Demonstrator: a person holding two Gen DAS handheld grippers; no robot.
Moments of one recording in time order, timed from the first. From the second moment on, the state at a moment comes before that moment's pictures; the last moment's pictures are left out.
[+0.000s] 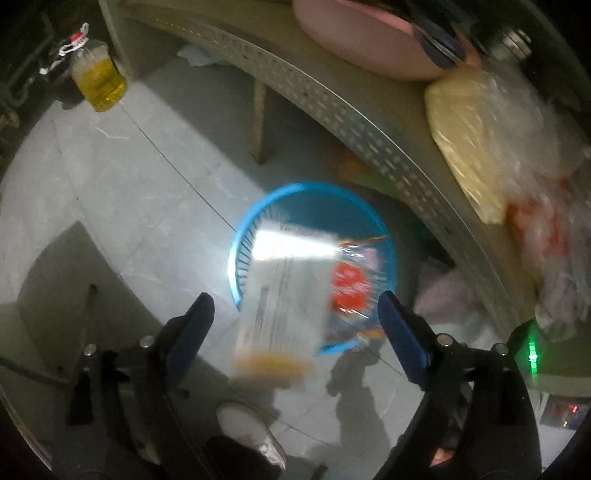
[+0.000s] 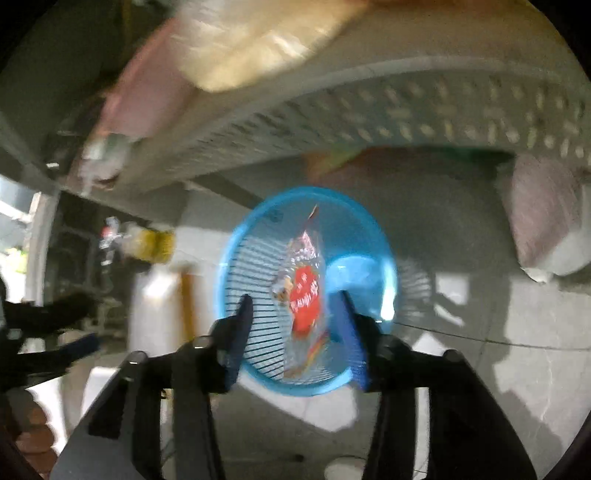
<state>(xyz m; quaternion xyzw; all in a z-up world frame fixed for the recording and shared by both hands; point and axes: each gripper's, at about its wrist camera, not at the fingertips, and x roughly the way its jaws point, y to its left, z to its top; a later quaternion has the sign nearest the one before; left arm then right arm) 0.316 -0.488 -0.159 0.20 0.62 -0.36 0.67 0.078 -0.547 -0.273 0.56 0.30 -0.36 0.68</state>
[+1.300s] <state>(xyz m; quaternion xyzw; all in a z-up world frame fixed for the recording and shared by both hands) 0.130 -0.023 0.093 -0.03 0.38 -0.41 0.83 0.005 -0.270 0.041 0.11 0.32 -0.23 0.91</state>
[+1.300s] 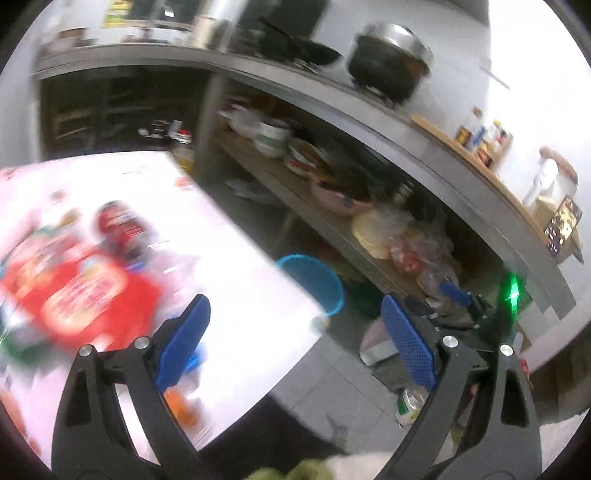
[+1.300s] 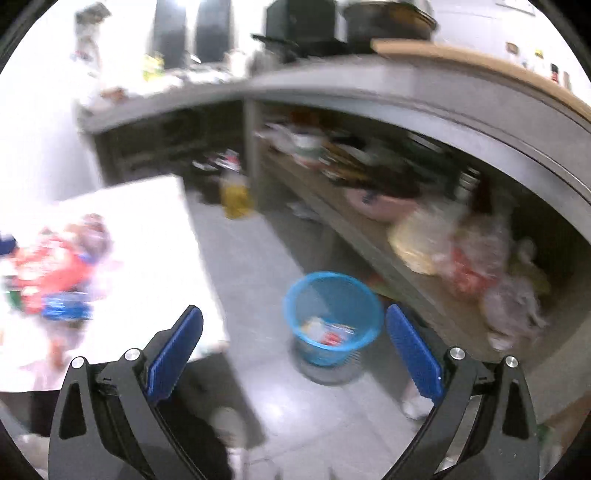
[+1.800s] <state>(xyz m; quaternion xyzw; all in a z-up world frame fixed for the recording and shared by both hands) 0.119 0.098 0.069 -0.12 0.35 -0.31 0.88 0.075 -0.200 0.049 0.21 0.34 0.00 0.92</state>
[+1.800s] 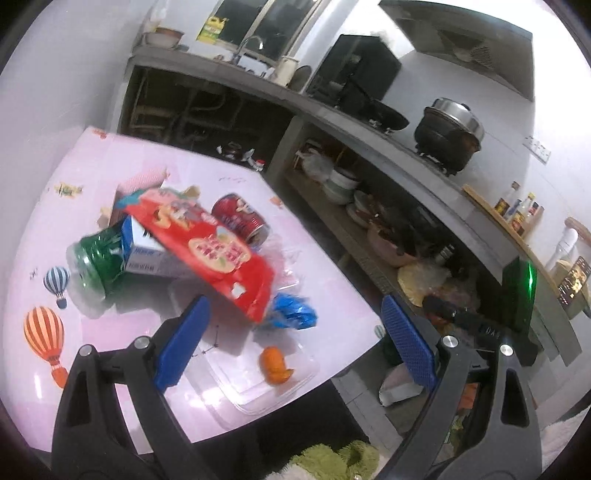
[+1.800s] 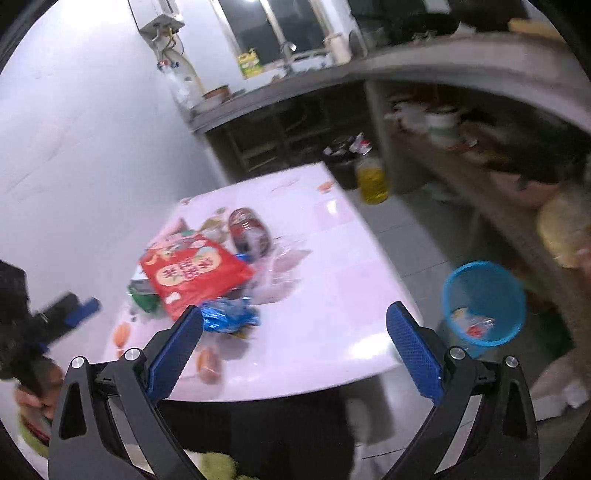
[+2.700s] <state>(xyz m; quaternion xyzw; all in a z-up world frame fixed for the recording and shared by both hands) 0.164 0.091 0.008 -0.14 0.40 -0.29 0.86 0.205 -0.155 -0.053 0.39 0.51 0.20 0.74</state>
